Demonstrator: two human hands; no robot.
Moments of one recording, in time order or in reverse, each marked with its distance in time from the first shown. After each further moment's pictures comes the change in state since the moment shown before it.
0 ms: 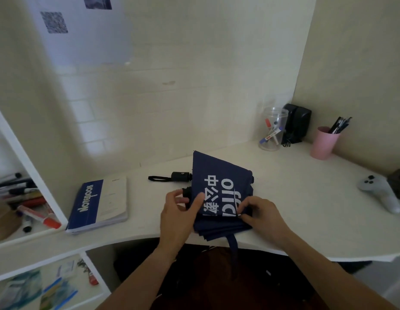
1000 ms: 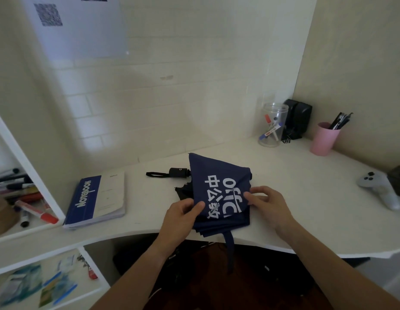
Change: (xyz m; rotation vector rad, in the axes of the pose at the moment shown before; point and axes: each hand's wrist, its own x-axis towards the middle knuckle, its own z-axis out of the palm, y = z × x) left_hand -0.004 -0.007 0.002 -0.038 -0.298 -0.024; right_hand -0.001 -0.015 -0.019 0.445 0.128 0.404
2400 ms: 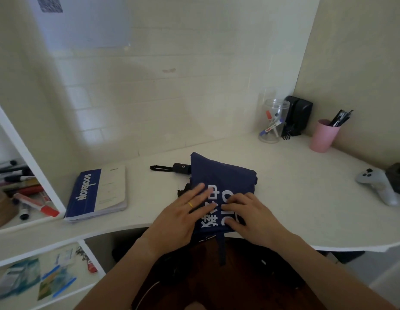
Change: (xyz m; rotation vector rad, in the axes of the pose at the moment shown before) left_hand 0.001 -0.026 -0.034 1.110 -0.218 0.825; right_hand -0.024 0.014 0.029 -1.018 -0.239 -0.647
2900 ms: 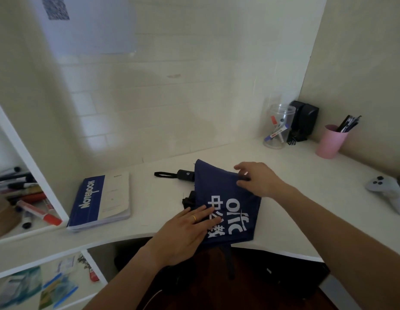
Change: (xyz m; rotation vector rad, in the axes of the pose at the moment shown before) left_hand -0.002 -0.007 0.004 -0.150 -0.229 -0.075; right_hand 0.097 0.019 -0.068 0.049 -0.106 0.241
